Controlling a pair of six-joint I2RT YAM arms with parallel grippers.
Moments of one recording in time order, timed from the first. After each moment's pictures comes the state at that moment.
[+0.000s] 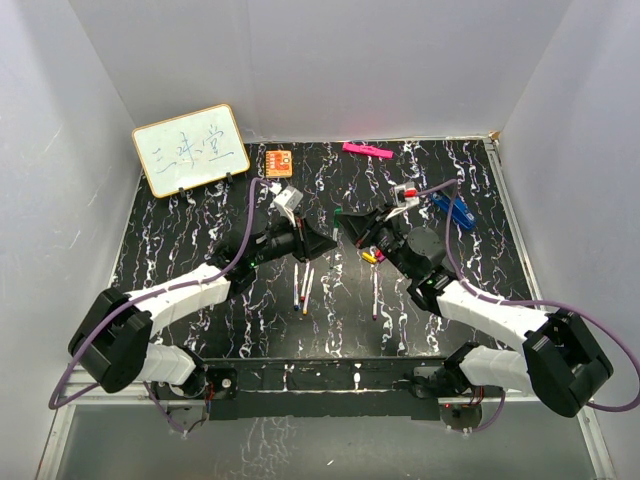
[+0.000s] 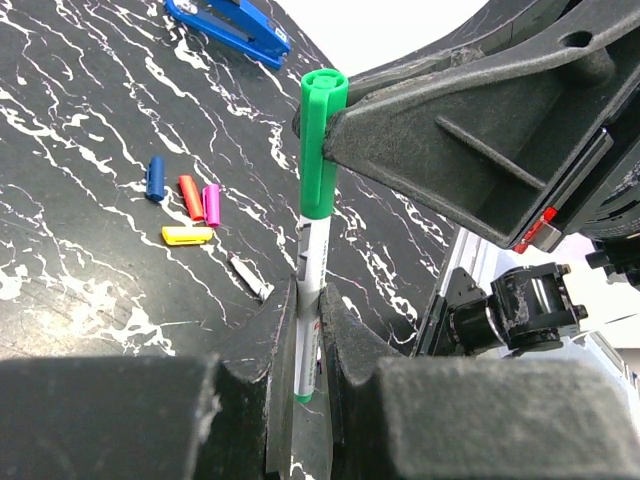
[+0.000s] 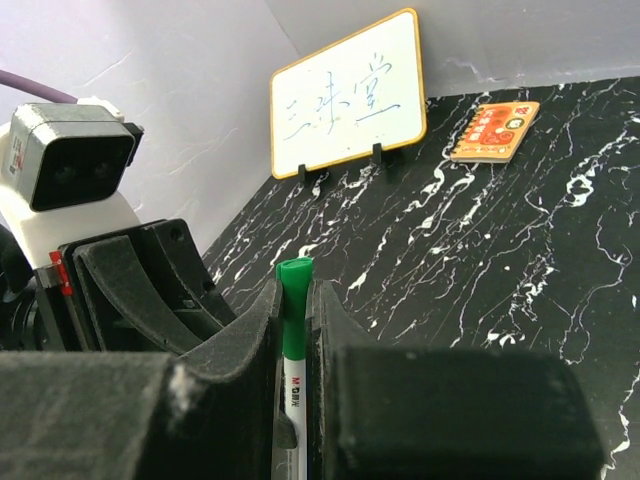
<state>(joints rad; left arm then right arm) -0.67 1.34 0.69 0.52 0.43 -0.55 0.64 1.17 0.53 0.76 -0.06 0.57</state>
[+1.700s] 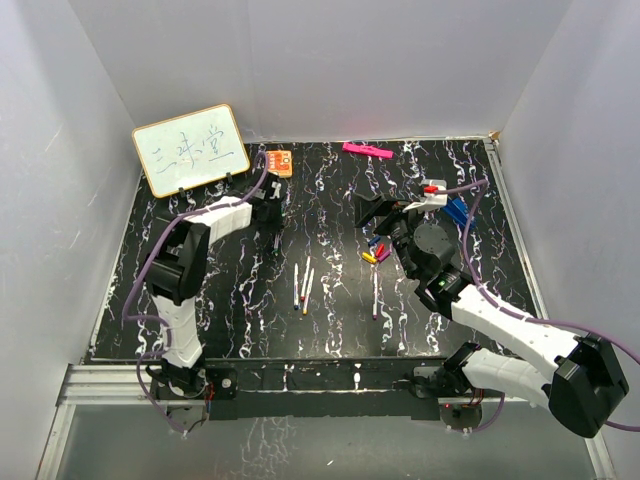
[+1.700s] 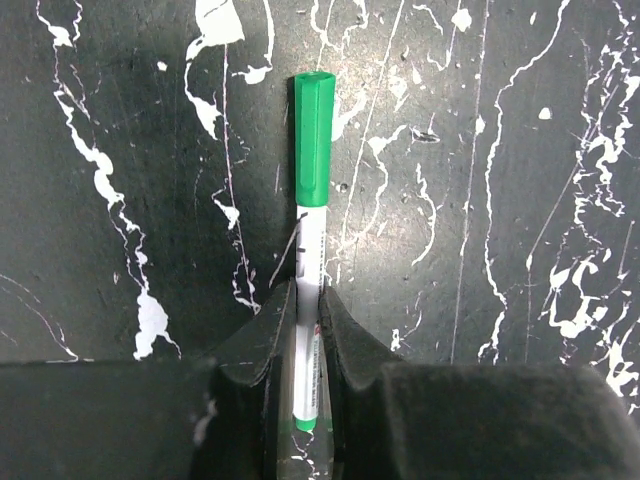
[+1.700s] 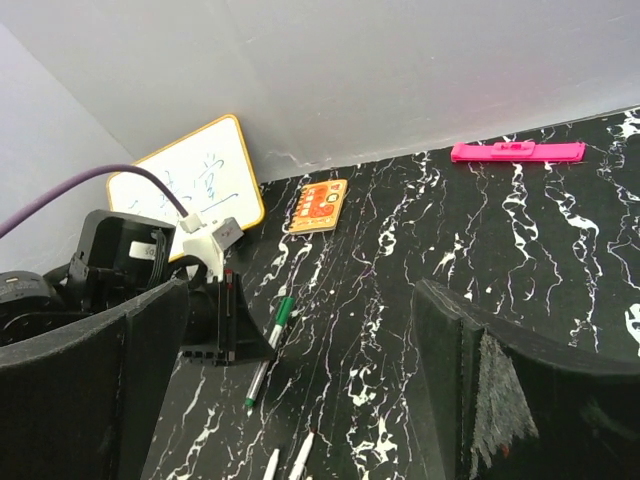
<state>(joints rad) -0.40 1.95 1.28 -0.35 -0.04 -0.38 0.68 1.02 0.62 0.50 0.42 0.42</state>
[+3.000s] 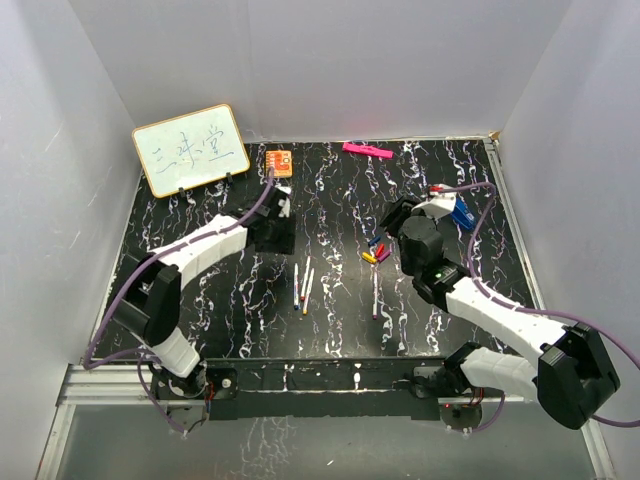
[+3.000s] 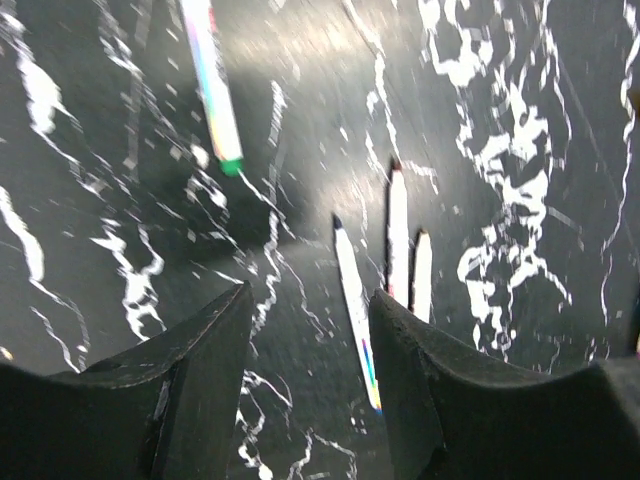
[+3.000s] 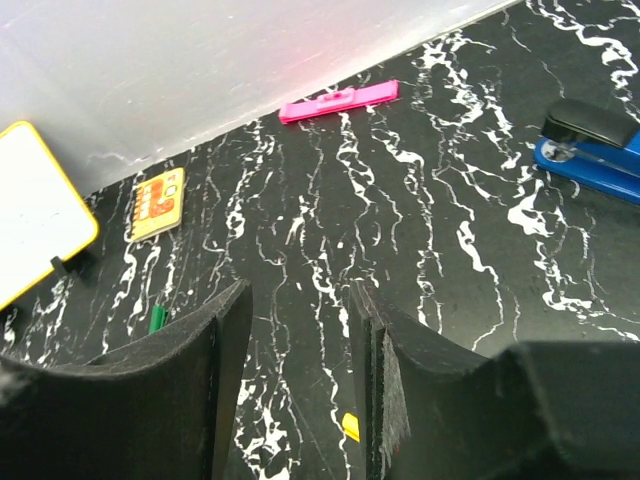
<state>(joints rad) -0.53 1.64 1.14 -0.53 -0.02 -0.36 0.61 1.09 0.63 0.33 0.66 0.50</state>
